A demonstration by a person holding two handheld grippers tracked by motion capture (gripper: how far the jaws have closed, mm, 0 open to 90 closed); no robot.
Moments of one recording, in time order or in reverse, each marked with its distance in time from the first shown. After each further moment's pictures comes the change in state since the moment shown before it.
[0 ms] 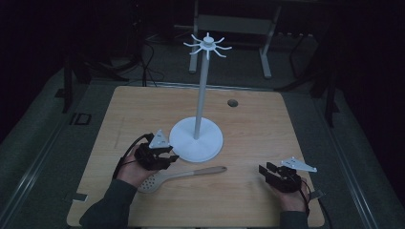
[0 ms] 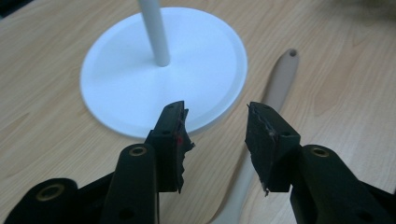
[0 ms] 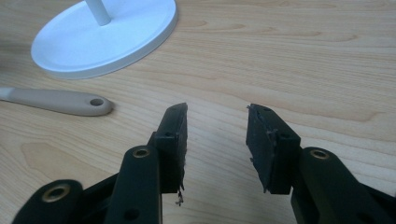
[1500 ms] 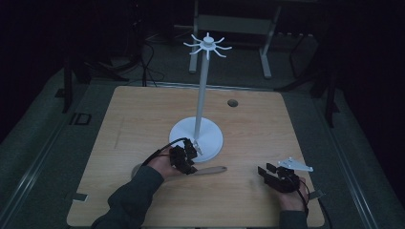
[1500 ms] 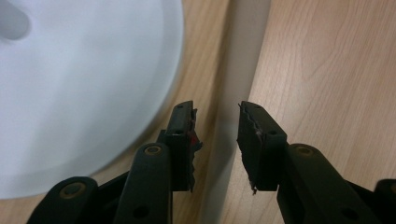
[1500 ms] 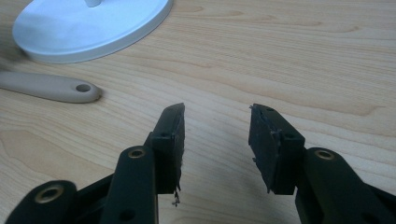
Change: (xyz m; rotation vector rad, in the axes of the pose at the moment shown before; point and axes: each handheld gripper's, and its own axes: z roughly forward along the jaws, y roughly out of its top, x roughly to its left) left arm -0.021 0.030 0.098 0.394 -0.219 0.168; right arm 0.000 -0.003 0.007 0.038 -0.025 -0.038
